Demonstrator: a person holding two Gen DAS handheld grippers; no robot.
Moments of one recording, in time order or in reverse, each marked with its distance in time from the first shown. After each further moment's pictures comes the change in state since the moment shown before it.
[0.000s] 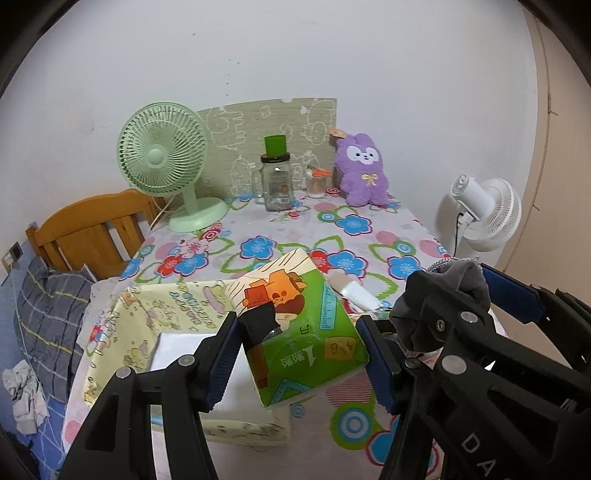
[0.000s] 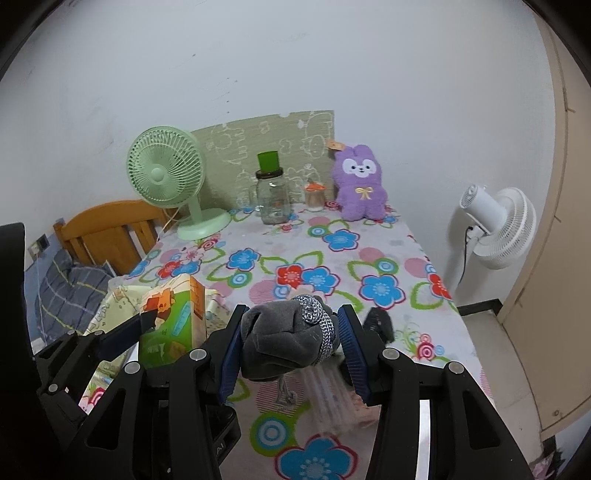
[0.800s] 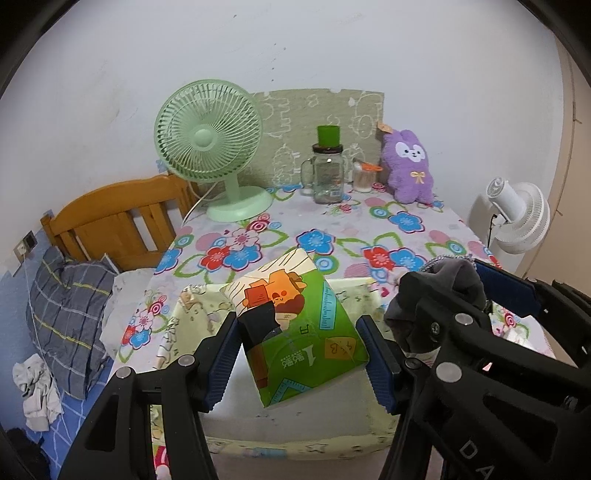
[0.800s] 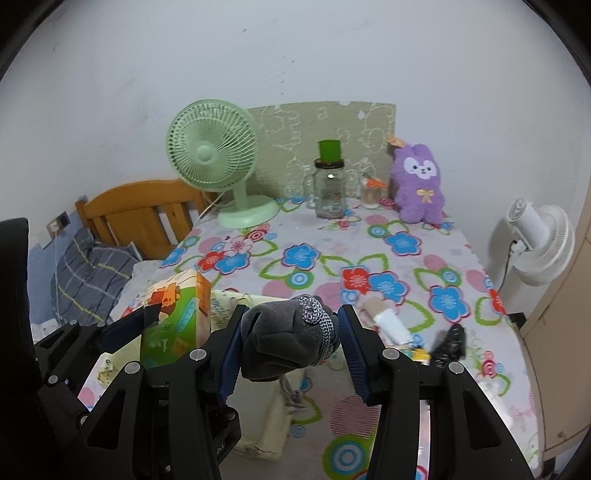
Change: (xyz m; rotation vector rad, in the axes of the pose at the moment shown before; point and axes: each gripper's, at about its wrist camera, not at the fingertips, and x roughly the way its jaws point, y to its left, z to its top) left arm 0.020 0.084 0.003 -0.032 0.041 0.063; right arm 0.045 0.080 0.015 -0.073 0.053 0.104
